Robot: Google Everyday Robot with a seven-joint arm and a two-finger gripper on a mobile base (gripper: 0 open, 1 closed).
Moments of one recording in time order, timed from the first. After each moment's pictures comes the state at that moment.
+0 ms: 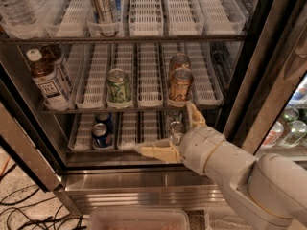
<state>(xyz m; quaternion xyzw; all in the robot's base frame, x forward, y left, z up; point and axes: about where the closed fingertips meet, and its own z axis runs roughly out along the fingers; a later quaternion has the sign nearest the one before) 0.476 -0.042 0.847 -0.31 0.69 0.18 0.63</state>
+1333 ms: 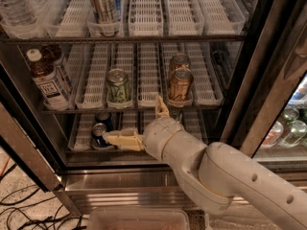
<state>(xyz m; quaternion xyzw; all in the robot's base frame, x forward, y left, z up) 0.516 0.035 0.842 -0.30 0.67 0.19 0.65</state>
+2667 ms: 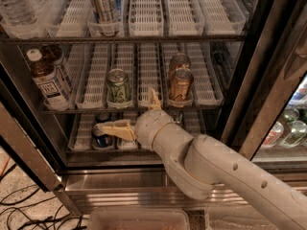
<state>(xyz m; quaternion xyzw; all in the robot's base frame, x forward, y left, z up) 0.552 0.053 0.840 -0.30 0.65 0.19 0.67</state>
